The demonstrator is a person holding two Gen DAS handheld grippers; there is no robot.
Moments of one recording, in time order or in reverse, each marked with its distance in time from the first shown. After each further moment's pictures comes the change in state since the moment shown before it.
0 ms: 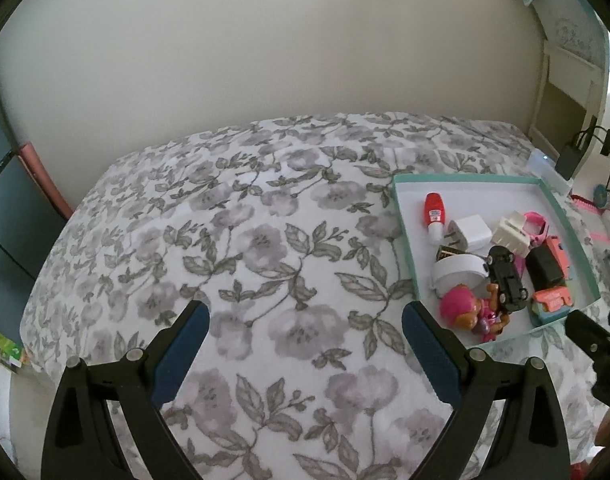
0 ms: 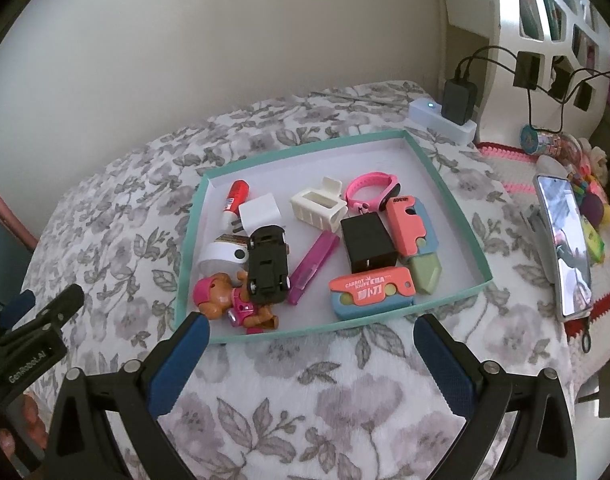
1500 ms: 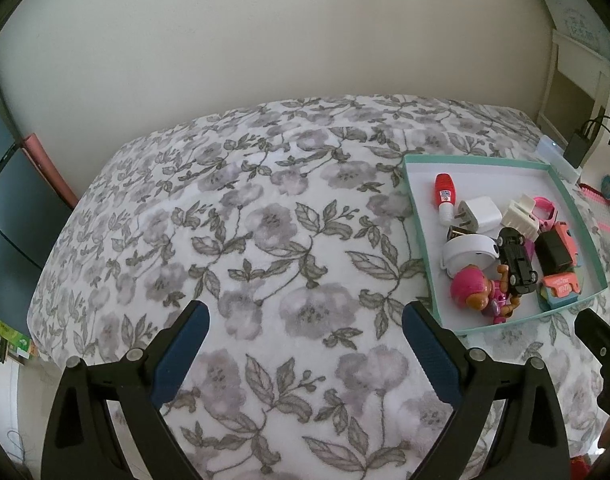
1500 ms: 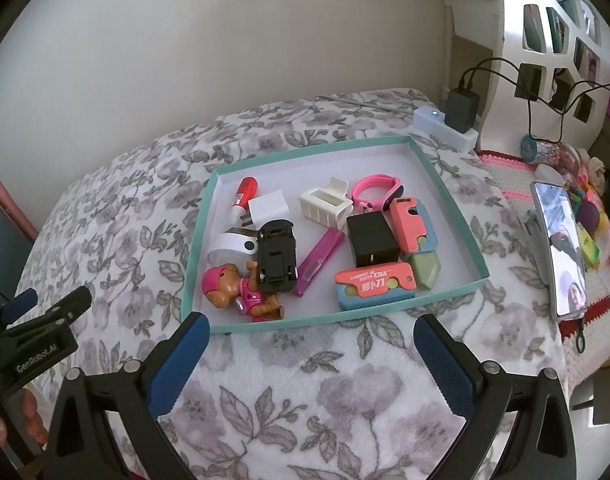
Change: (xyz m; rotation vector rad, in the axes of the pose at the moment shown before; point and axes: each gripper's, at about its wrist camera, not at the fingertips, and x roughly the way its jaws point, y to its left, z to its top) left arm 0.003 0.005 -0.005 0.000 0.058 0.016; right arm -0.008 0.009 -0.009 -0.029 -0.011 -0.014
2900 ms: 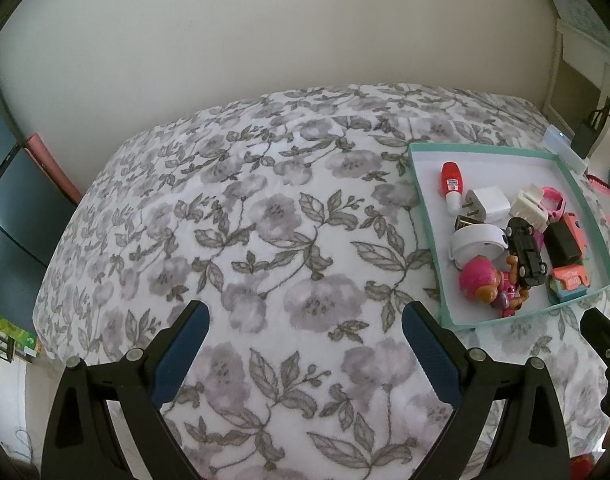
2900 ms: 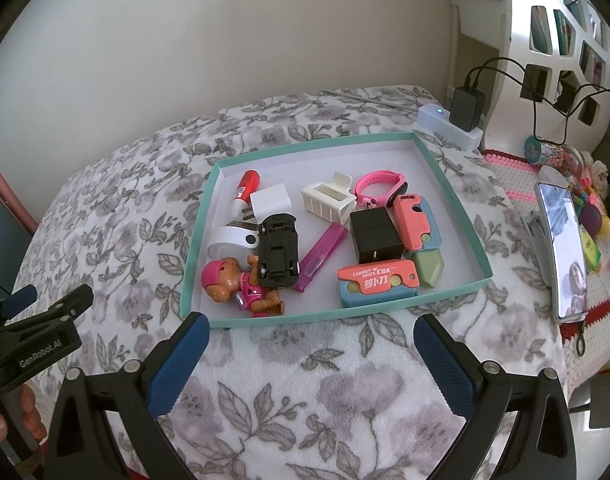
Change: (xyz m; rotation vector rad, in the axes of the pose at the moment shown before) left arm 0.006 0.000 -0.002 0.022 0.032 0.020; right arm 0.004 0.002 -0.001 -0.012 0.014 -0.004
